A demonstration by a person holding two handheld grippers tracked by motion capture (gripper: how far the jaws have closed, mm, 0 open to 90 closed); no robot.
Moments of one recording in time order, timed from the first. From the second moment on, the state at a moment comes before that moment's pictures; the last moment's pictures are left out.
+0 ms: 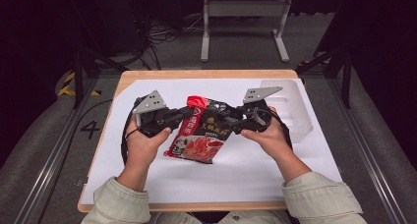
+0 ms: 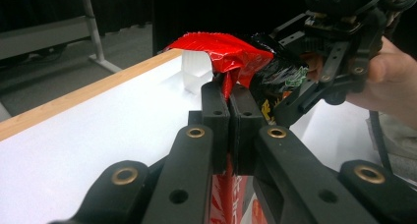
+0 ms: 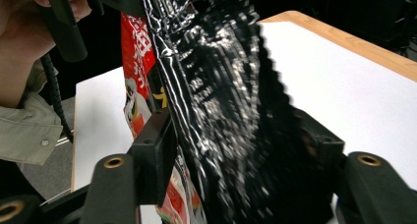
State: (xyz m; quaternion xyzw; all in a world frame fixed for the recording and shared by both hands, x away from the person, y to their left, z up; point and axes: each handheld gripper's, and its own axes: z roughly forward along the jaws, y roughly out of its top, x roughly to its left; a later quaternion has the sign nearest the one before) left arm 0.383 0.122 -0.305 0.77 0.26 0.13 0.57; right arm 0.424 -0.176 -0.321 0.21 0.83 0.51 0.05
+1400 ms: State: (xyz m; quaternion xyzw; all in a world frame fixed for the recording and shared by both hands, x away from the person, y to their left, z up) left arm 0.389 0.133 -0.304 0.79 0.27 0.10 0.54; right arm 0.423 -0.187 -0.294 0.20 0.84 0.50 0.07
